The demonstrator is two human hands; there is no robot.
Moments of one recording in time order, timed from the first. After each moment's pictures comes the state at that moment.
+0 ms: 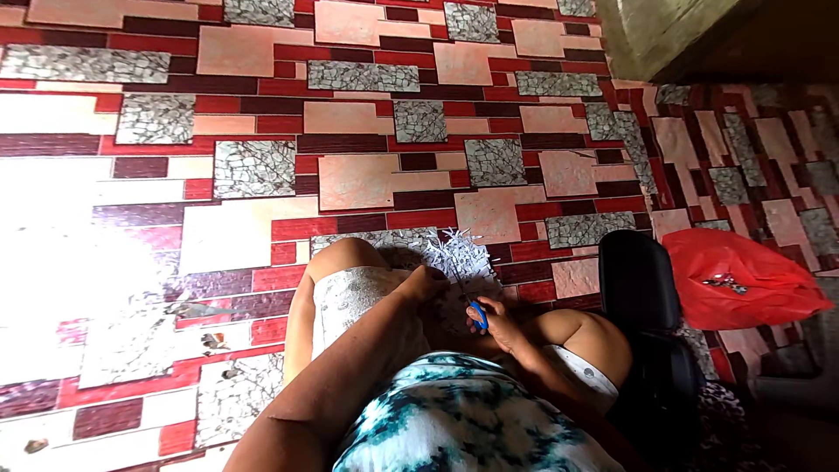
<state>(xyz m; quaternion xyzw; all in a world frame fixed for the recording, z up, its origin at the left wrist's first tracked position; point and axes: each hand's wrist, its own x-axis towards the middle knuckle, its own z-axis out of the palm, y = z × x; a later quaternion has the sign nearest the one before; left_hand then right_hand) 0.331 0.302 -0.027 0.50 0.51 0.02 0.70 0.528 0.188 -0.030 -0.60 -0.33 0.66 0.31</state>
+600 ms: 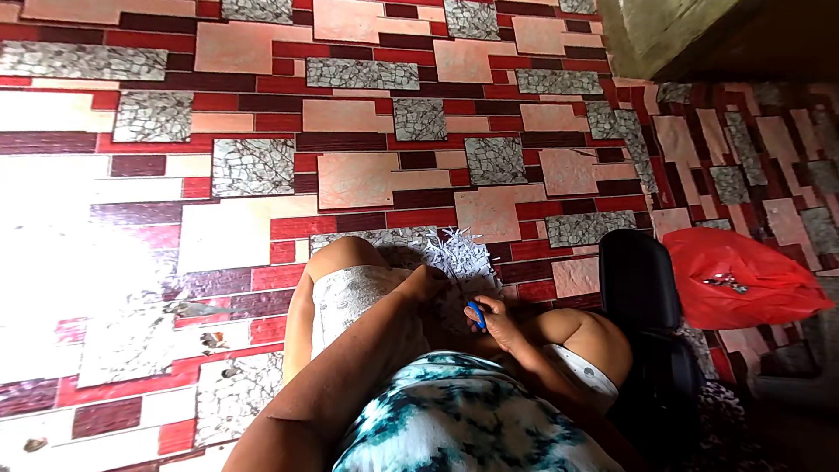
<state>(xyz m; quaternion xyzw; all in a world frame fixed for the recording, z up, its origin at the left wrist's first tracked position) 0.332 0.301 -0.029 0.51 0.50 0.02 0.70 0.526 0.189 -0.028 -0.61 -0.36 0.64 0.31</state>
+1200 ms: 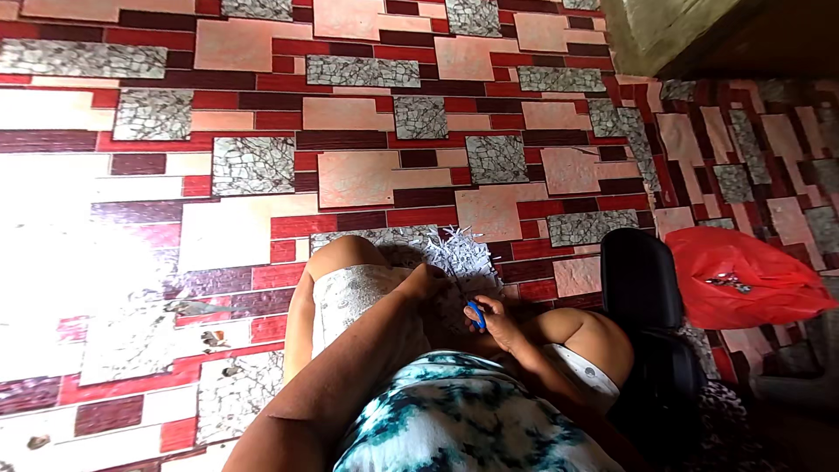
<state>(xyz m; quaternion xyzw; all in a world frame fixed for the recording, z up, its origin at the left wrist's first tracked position) 0.333 0.302 -0.025 0.49 0.51 0.02 0.70 0.525 0.188 -0.027 -0.60 -0.35 0.66 0.29</state>
